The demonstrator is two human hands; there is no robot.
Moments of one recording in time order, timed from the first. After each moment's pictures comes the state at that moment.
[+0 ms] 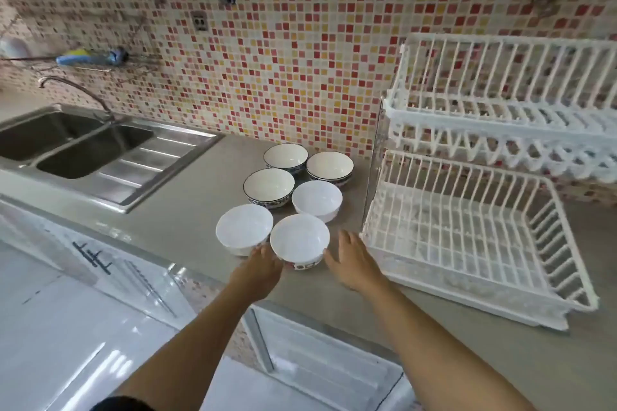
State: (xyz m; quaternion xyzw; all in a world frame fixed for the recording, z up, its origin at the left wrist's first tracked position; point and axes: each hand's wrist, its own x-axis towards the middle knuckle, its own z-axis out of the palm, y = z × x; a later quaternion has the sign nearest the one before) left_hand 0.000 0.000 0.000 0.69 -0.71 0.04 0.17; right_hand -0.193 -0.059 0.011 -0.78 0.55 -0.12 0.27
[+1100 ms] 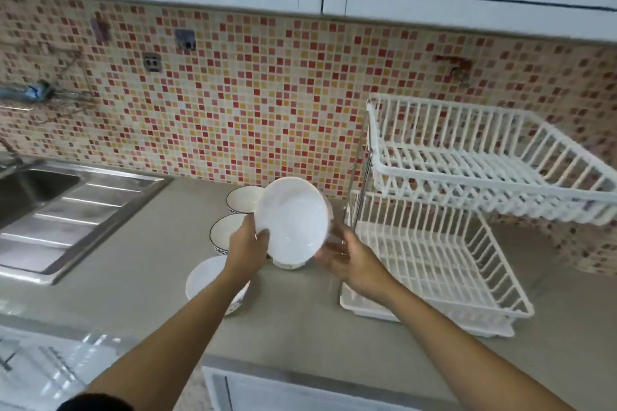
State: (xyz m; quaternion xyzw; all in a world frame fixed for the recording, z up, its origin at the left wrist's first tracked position) left_hand 0.017 -0.061 0.118 0.68 -0.52 -0.29 0.44; right_hand -0.181 -0.030 0.145 -0.67 0.47 -0.35 0.45
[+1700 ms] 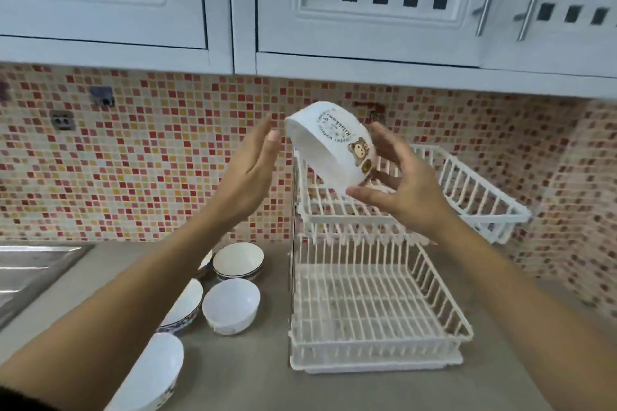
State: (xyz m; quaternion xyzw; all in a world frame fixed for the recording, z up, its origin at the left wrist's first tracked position) left_hand -0.081 -0.094 0.308 0.38 -0.74 -0.20 0.52; right_hand -0.304 -0.042 0.314 -0.72 0.44 -0.51 0.16
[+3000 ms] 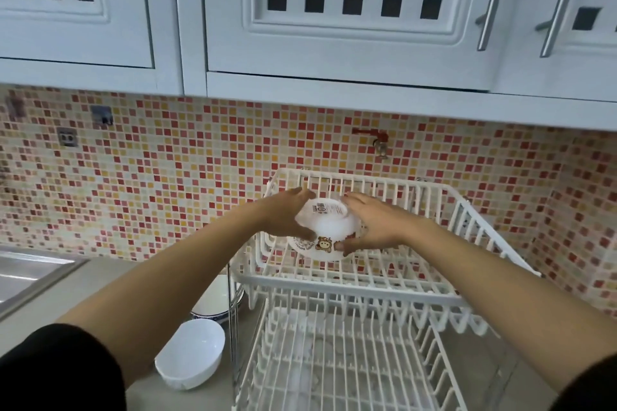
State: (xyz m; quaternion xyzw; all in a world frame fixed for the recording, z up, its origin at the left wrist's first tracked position) left_hand -0.201 -0.231 0.298 0.52 -0.85 -0.05 0.07; right_hand -0.407 -0.219 0.299 -0.84 0.54 -0.01 -0.02
